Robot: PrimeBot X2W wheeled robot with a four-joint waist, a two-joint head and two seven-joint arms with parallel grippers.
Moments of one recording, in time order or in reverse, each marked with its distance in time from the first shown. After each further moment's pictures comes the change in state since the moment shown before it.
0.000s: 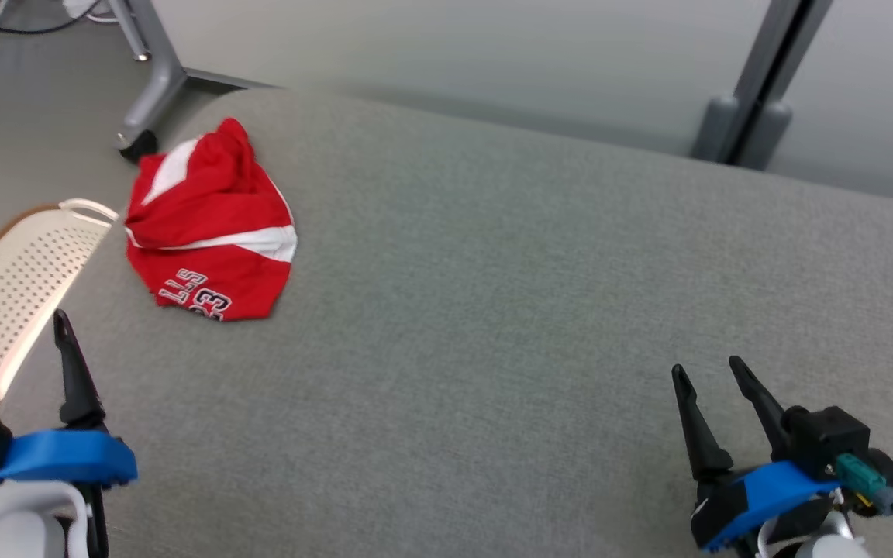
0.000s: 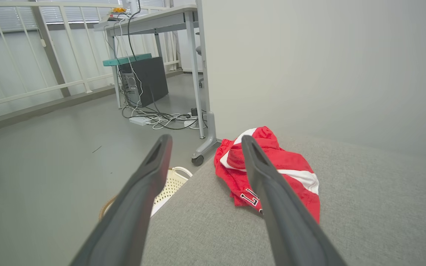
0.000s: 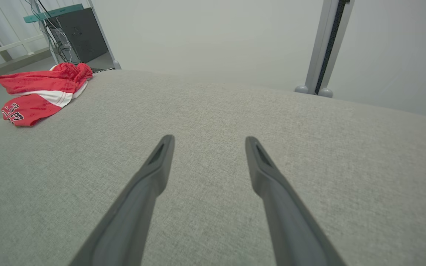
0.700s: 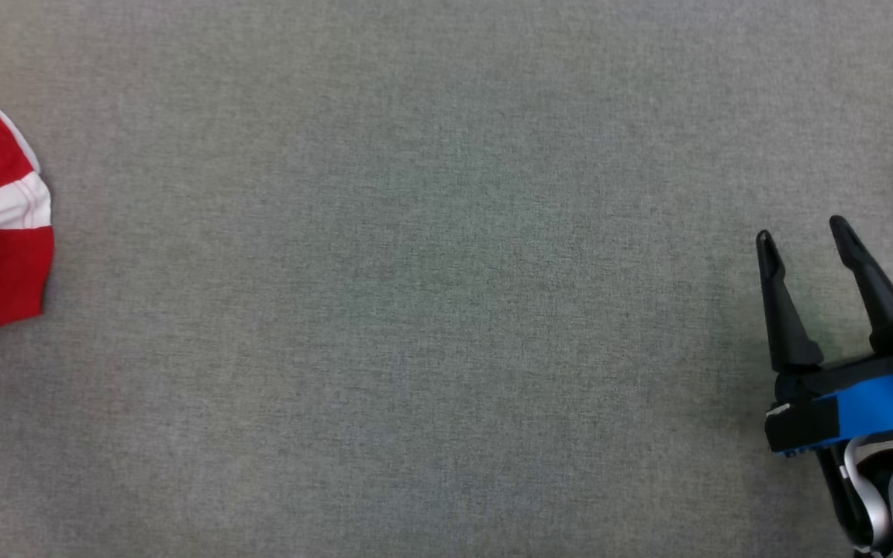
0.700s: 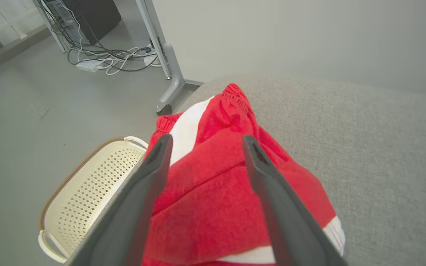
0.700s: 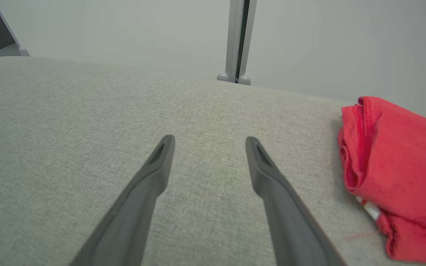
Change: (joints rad) left arm -0.553 0.246 0.044 0.382 -0.083 -0.099 0.270; right arm -0.109 -0.089 -0.063 -0.305 -0.030 0.000 0.087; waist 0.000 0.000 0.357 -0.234
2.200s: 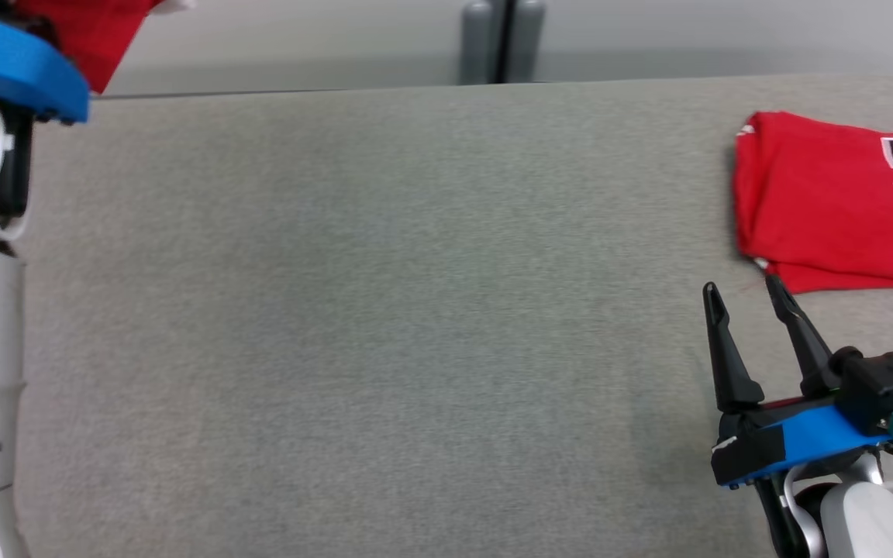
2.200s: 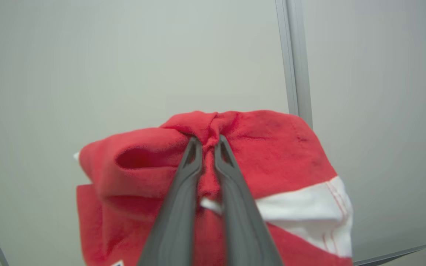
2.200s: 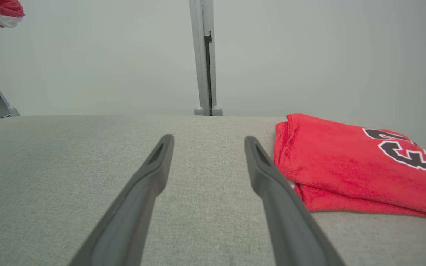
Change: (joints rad) left arm -0.238 -0.107 -0.279 -0.237 0.060 -0.087 -0.088; right arm 0.015 0.075 0.031 0.184 0.058 0.000 -0.095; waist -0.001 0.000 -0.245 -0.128
